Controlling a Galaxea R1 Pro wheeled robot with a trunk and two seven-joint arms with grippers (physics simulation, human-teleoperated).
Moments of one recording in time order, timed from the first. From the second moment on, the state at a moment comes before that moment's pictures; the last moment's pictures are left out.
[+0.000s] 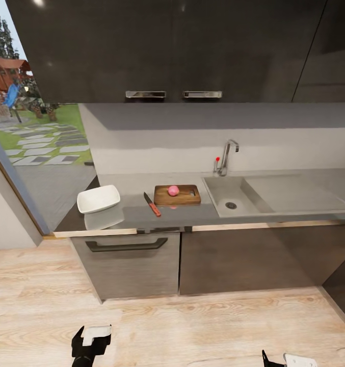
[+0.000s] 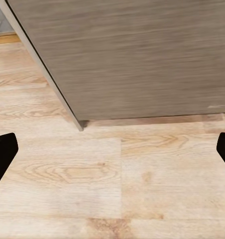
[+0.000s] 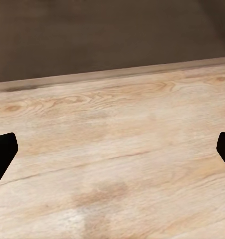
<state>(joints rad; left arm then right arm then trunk) -0.51 0.03 -0.19 0.08 0.13 -0.71 0.16 -0.21 -0.12 -0.28 -0.40 0.09 -0.42 0.02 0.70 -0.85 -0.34</state>
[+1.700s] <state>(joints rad) -0.51 0.03 -0.19 0.08 0.13 -0.71 0.16 -0.21 -0.12 -0.27 -0.40 0.09 -0.42 0.02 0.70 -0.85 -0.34</state>
